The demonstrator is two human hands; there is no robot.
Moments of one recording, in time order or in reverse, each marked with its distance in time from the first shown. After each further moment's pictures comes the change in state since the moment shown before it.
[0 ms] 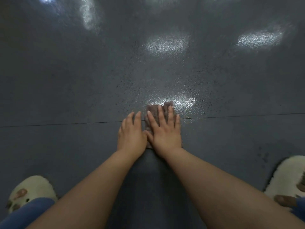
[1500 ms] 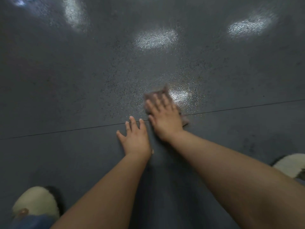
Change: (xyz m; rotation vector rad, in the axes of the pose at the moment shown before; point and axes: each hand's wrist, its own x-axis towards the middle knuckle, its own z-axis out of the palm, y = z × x) left_hand -0.004 0.052 0.016 0.415 -0.315 -0.105; right_hand 0.029 0.050 -0.026 0.043 -0.075 -0.043
